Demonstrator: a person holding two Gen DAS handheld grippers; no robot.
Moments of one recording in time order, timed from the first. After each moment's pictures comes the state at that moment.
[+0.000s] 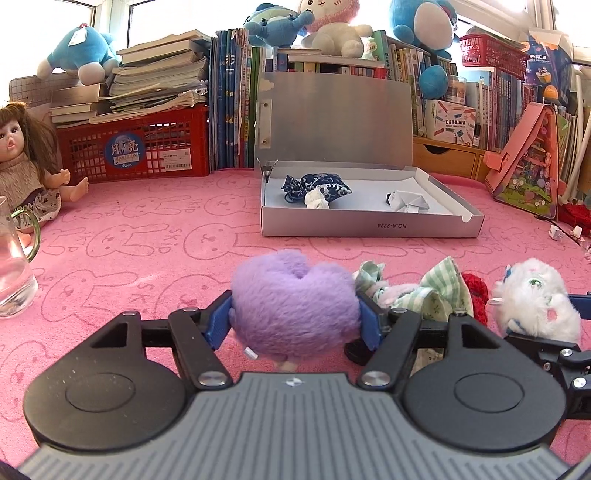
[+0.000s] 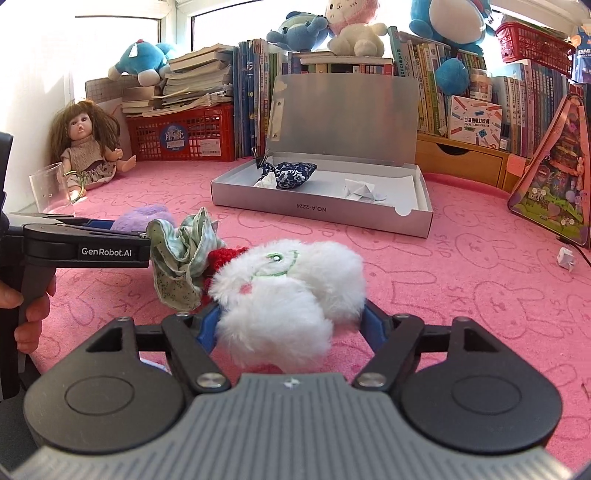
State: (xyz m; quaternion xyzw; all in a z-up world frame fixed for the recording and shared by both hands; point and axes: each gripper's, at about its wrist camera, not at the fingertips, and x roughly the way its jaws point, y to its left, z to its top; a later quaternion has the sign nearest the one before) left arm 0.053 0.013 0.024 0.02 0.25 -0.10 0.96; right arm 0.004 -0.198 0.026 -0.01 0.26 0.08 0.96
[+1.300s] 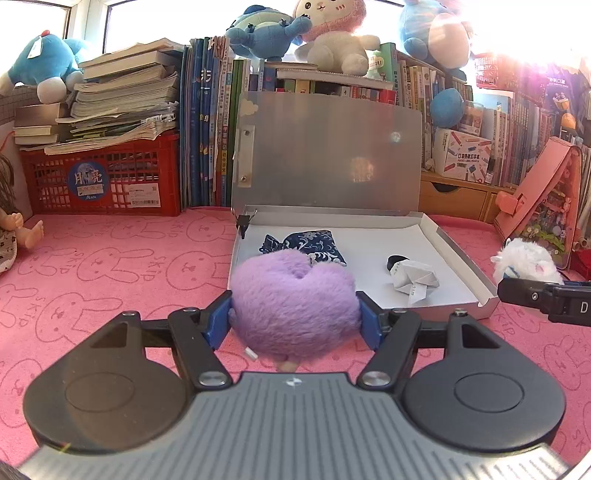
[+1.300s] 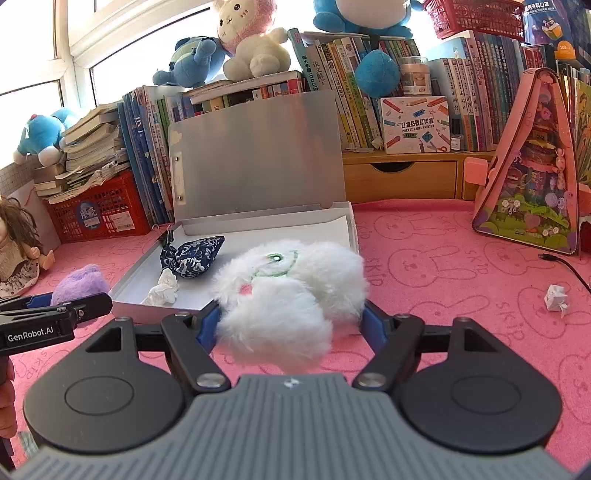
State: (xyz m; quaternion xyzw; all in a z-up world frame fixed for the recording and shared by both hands) left arm 0.169 -0.023 0.065 0.00 0.25 -0.11 0.96; right arm 0.138 -0.269 0.061 0.08 0.26 0.01 0.96
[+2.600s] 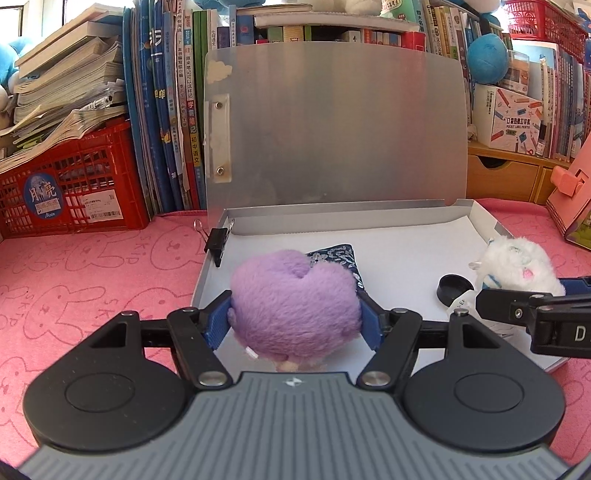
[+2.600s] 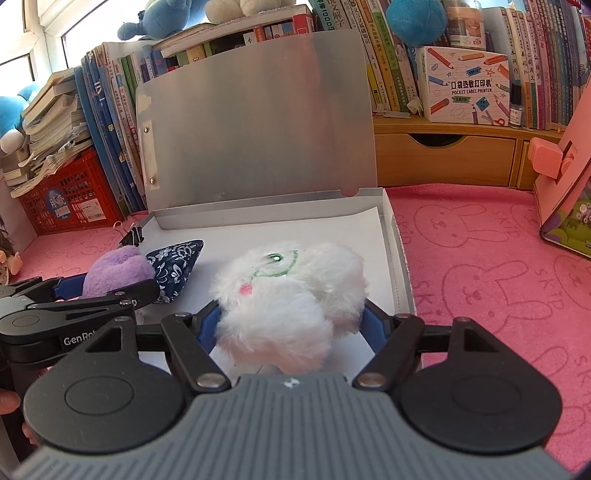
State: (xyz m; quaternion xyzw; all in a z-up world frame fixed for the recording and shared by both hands) left arm 0.300 -0.067 0.031 0.04 0.29 -0.09 0.95; right arm 0.257 -0.264 0.031 0.09 0.32 0.02 0.94
